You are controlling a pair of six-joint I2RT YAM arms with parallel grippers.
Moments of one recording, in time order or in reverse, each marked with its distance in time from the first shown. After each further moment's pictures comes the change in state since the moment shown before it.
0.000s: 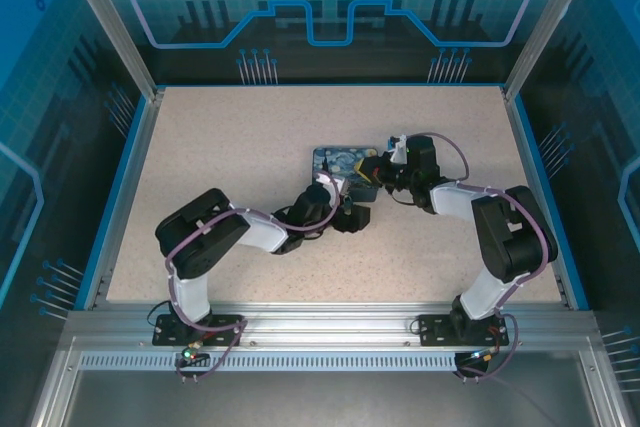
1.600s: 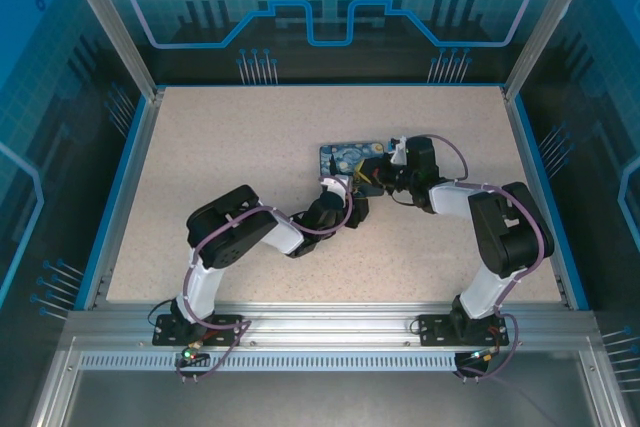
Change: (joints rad) left arm -0.058 0.177 0.084 0.132 -0.243 -0.058; right arm -0.007 0.034 0.000 0.016 0.000 0.012
